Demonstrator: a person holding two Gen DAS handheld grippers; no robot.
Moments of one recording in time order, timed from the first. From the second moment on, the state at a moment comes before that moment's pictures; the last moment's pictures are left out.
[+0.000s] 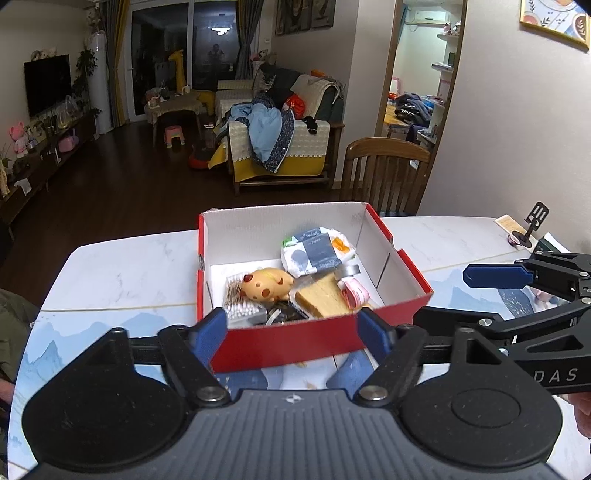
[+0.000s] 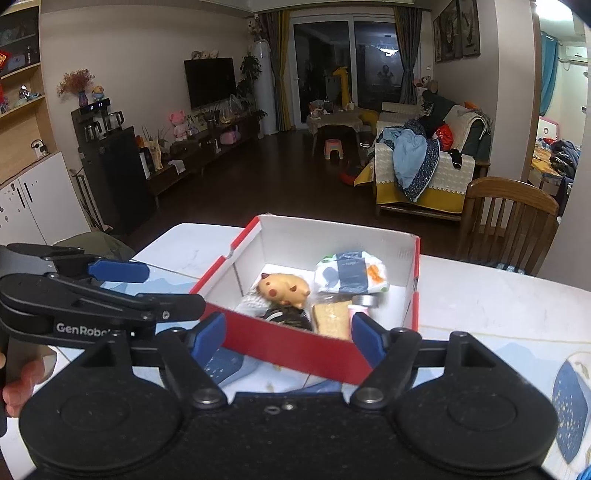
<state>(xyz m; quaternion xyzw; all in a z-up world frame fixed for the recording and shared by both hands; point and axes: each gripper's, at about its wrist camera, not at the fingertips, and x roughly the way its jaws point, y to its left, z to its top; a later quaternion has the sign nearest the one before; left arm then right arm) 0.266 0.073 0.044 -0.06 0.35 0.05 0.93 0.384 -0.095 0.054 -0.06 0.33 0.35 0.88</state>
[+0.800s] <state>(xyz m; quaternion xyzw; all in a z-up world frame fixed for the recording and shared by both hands) 0.172 0.058 0.005 -0.07 0.34 0.04 0.94 0.302 -0.132 0.015 -0.02 0.34 0.32 0.89</state>
